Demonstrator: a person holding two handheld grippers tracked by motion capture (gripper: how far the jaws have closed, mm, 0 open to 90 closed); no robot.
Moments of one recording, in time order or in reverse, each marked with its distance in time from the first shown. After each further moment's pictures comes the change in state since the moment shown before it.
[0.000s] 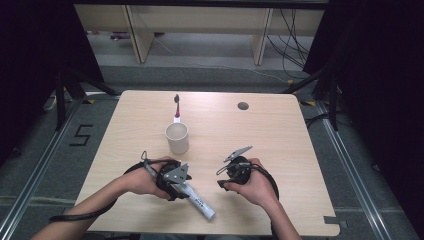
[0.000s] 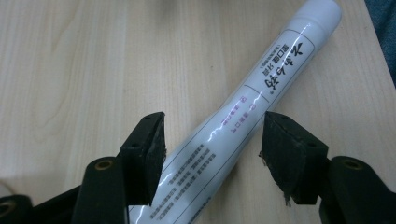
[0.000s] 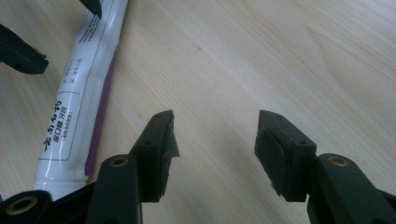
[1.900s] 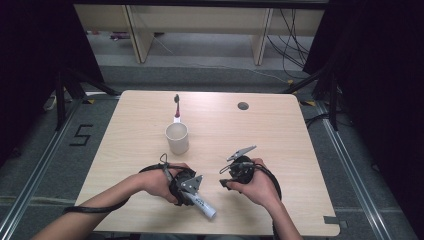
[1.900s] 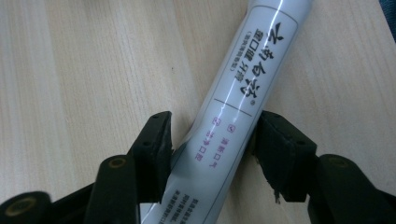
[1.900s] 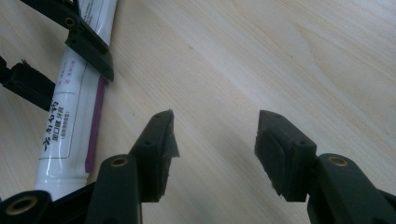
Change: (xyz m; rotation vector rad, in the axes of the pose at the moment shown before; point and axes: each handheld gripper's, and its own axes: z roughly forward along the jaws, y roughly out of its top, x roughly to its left) left arm -0.002 0.019 0.031 0.160 -0.120 0.142; right arm -0.006 -0.004 -0.004 -0.013 -0.004 0.026
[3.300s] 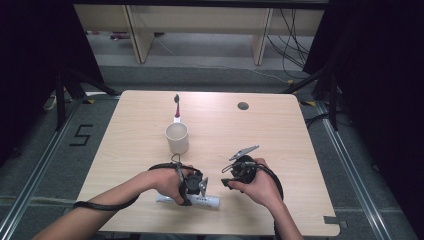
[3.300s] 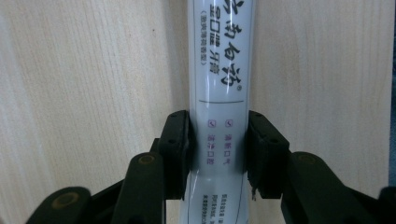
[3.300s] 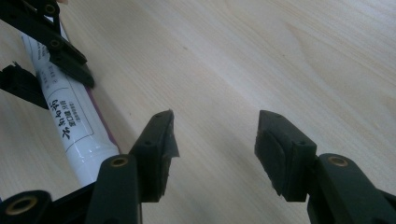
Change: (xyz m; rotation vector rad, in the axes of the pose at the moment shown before) left arm 0.000 0.029 0.004 0.299 -0.066 -0.132; right arm -0.003 -0.002 -0.004 -0.005 0.001 0.022
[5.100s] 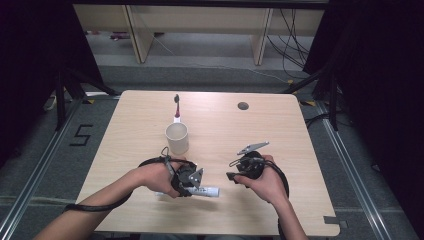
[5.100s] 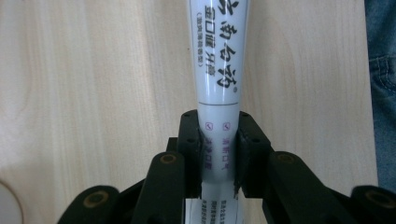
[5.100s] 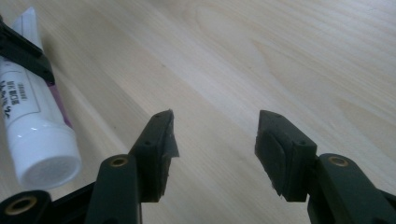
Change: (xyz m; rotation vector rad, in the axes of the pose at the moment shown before) left arm -0.001 -0.017 -0.033 -0.172 0.074 -0.042; right arm -0.016 -0.001 -0.014 -0.077 -0.027 0.048
